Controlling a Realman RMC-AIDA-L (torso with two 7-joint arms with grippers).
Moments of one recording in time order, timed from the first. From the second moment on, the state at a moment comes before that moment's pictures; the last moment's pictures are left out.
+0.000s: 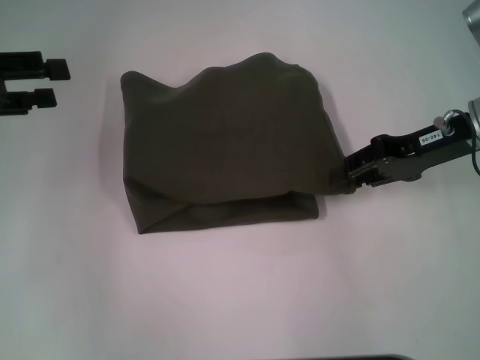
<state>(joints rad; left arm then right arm) -0.52 -1.91 -2.58 -0.87 -1.01 1.76 -2.59 0.69 1.96 -0.86 -0.55 -2.30 -1.56 2.57</state>
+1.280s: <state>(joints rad) -0.52 -1.91 -2.58 -0.86 -1.01 1.75 -2.59 0.69 1.93 -0.79 -0.56 -2.37 -1.65 2.59</state>
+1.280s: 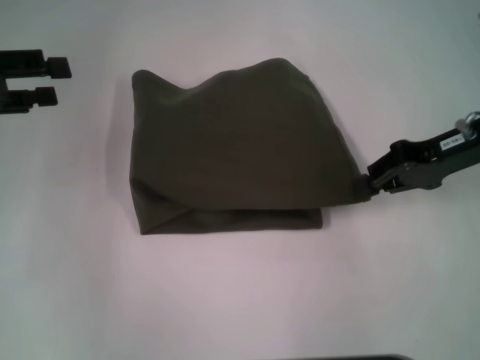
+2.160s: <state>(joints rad) -0.57 -1.92 -2.52 -0.89 -1.01 1.72 -2.58 0.64 1.92 -0.49 -0.68 -2.08 -1.79 2.18</state>
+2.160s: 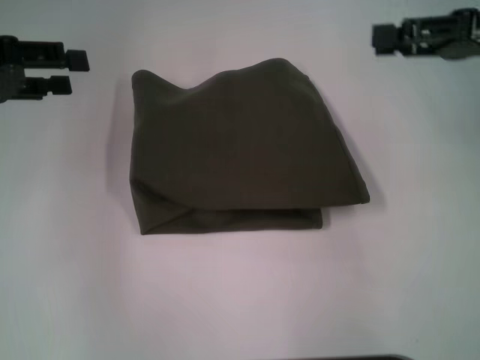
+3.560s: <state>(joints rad) -0.68 -2.06 -2.32 -0.80 -0.80 1.23 -2.79 0.46 2.02 -0.49 -0.75 -2.04 -1.64 1.76</state>
